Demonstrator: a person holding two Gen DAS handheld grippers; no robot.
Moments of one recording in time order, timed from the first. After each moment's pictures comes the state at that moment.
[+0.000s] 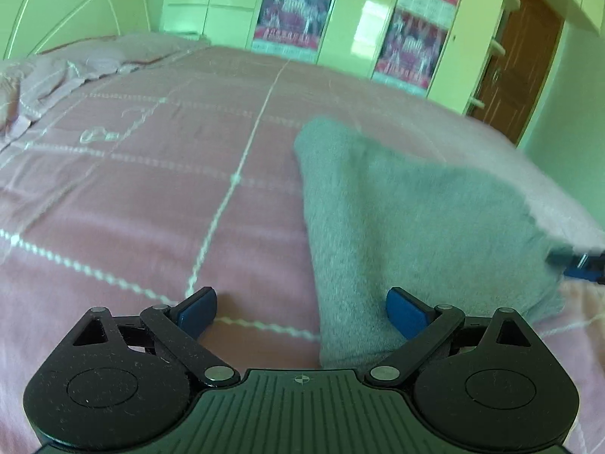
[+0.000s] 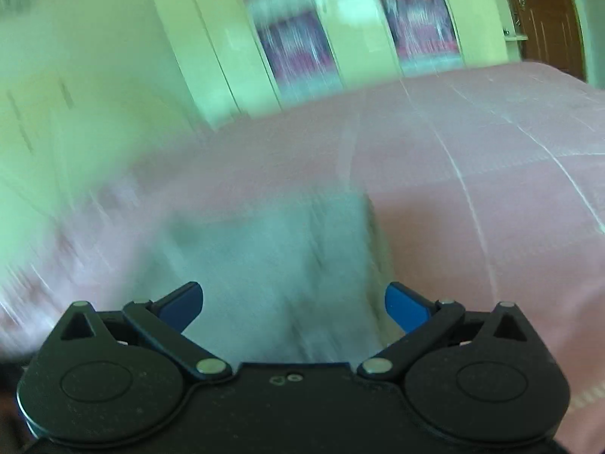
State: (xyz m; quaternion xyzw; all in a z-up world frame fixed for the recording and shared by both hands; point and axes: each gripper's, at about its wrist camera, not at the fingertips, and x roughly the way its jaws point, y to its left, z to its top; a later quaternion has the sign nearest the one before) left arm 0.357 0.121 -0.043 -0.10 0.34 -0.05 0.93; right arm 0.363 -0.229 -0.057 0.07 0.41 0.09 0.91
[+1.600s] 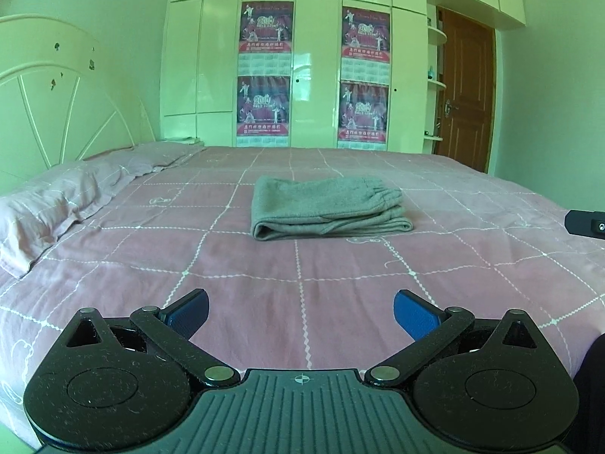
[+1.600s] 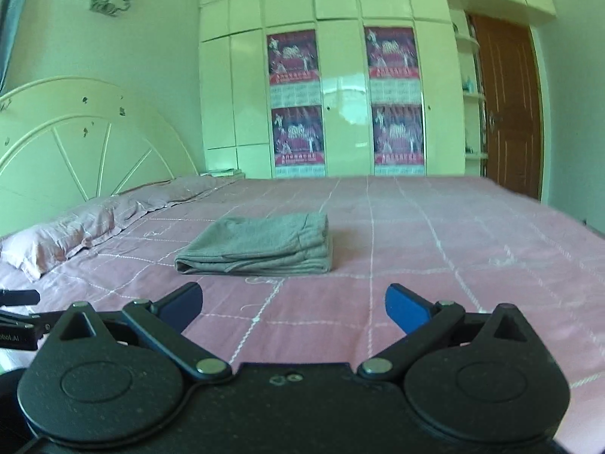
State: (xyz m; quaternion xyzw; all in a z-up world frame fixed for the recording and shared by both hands) left arm -0.027 0.051 0.027 0.00 0.20 -0.04 0.98; right arm -0.026 -0.250 0.017 0.00 0.14 0.07 0.99
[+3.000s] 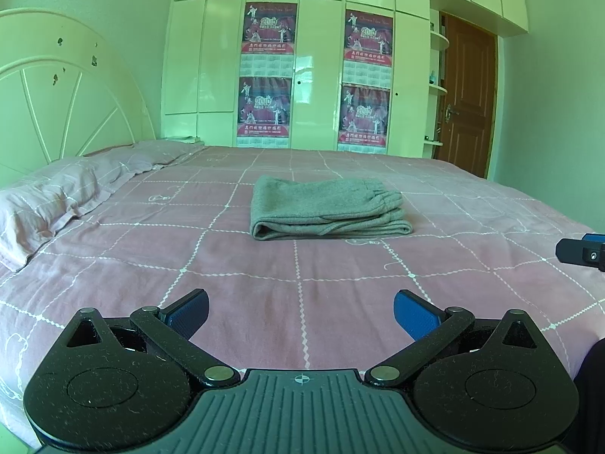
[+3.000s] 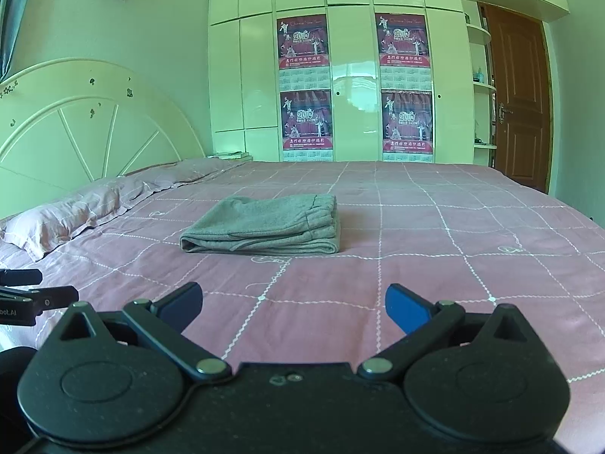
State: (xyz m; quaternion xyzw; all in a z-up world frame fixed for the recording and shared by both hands) left arm -0.031 0.050 0.024 -0.01 0.19 -0.04 0.98; right arm -0.027 -0.257 0.011 0.00 0.16 0.09 0.98
